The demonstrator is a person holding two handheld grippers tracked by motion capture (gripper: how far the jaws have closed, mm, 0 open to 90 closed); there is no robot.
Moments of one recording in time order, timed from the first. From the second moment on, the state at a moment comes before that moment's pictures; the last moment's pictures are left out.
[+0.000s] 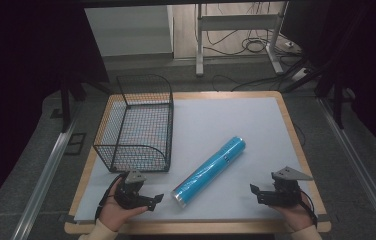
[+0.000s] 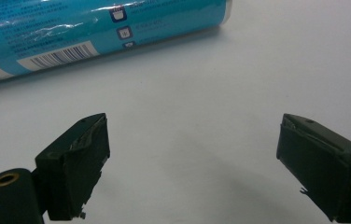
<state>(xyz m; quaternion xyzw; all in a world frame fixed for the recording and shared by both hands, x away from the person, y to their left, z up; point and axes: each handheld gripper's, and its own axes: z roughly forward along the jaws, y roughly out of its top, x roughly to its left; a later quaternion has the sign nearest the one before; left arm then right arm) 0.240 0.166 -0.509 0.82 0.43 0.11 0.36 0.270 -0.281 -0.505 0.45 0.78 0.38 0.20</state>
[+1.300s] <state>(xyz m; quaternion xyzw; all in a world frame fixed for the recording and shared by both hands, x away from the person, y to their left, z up) 0.259 0.085 -0.449 0.86 0.37 0.11 0.33 0.270 -0.284 -0.506 0.44 0.79 0.38 0.21</state>
